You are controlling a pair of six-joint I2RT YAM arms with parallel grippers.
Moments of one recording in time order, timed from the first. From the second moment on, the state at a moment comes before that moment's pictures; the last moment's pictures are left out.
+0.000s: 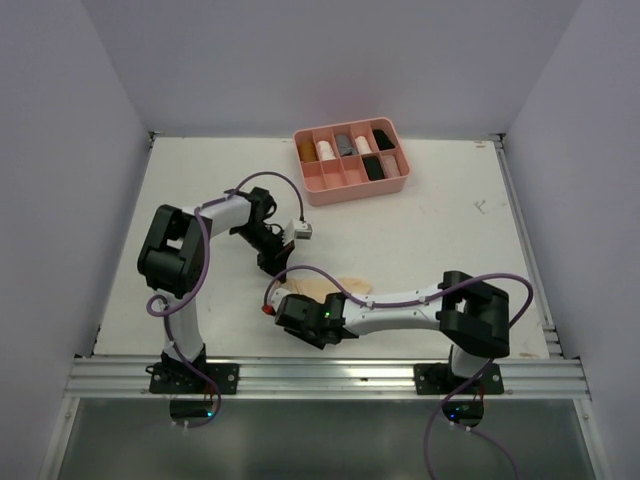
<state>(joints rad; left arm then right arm) -0.35 1.98 1.25 -0.94 0.75 0.90 1.35 1.74 1.08 -0.54 0.29 0.16</state>
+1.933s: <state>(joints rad) -0.36 1.95 1.23 -0.93 0.73 0.95 0.71 1.66 1.06 -0.60 -0.15 0.05</state>
